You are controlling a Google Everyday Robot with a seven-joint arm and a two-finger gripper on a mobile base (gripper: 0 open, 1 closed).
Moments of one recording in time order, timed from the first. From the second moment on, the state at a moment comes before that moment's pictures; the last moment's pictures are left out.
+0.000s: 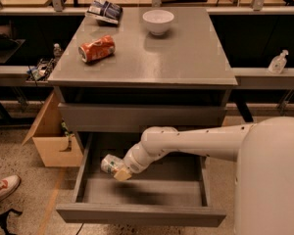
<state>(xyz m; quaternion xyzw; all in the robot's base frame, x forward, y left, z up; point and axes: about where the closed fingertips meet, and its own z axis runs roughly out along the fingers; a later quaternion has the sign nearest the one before) 0.543 0.096 0.484 -0.55 0.78 0.24 0.19</state>
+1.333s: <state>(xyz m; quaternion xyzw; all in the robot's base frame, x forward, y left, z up) 0.559 0.104 0.430 -0.52 0.80 0.22 0.20</state>
